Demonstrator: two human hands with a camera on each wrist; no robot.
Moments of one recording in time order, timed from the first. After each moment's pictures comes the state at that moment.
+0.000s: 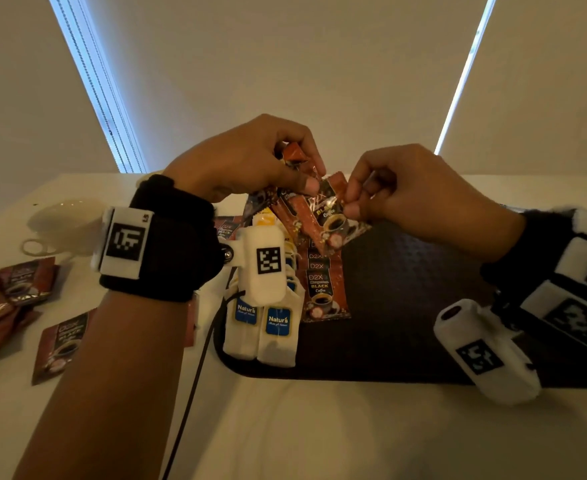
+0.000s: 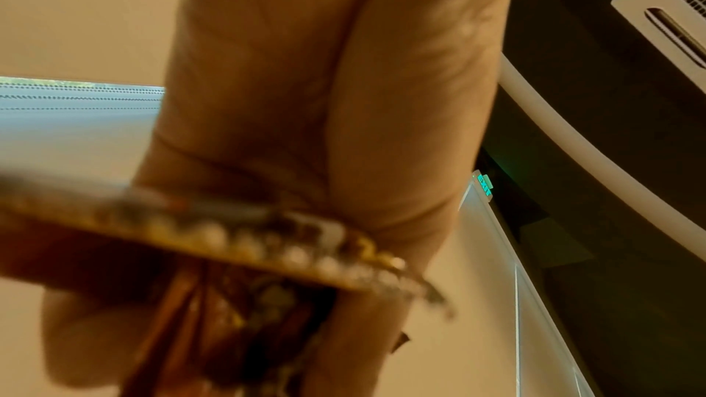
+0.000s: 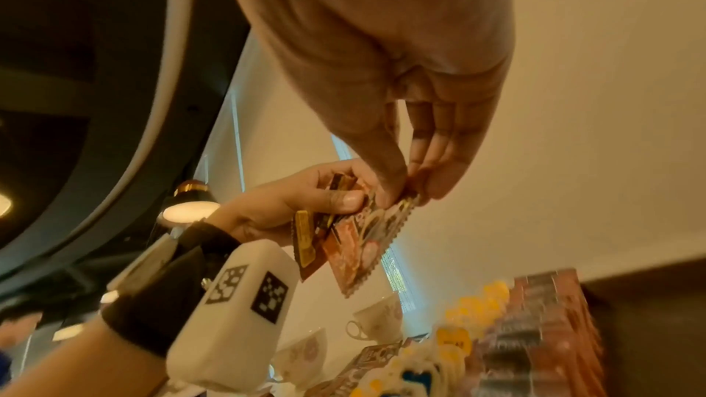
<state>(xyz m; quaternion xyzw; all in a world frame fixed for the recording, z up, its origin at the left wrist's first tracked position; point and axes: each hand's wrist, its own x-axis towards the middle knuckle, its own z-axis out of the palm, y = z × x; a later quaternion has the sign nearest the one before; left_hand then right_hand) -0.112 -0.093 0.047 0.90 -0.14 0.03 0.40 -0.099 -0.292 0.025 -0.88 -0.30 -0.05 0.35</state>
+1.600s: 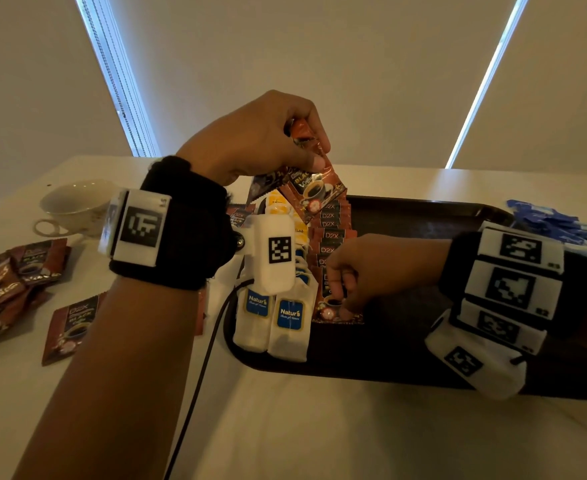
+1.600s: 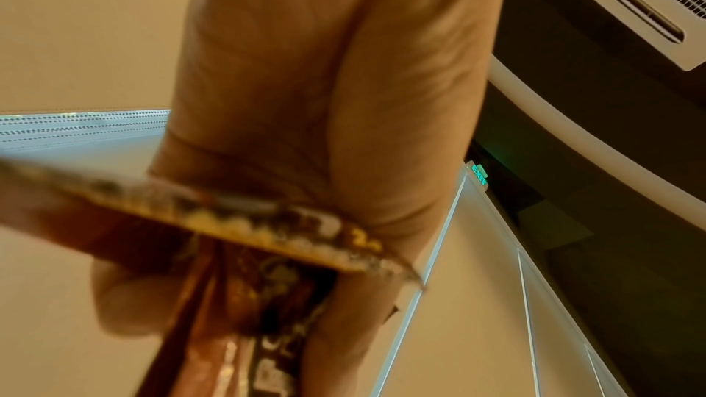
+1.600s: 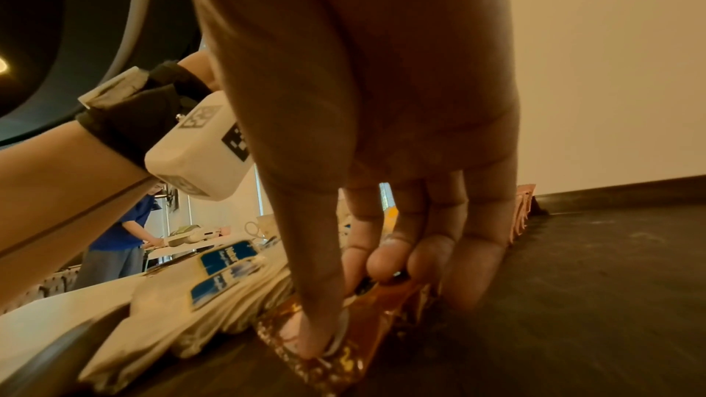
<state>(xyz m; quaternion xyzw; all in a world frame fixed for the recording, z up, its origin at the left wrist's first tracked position) -0.104 -0.085 0.043 0.91 -0.10 0.08 0.39 -0.088 -0.255 -0.027 -0.88 -0.39 0.26 0.04</state>
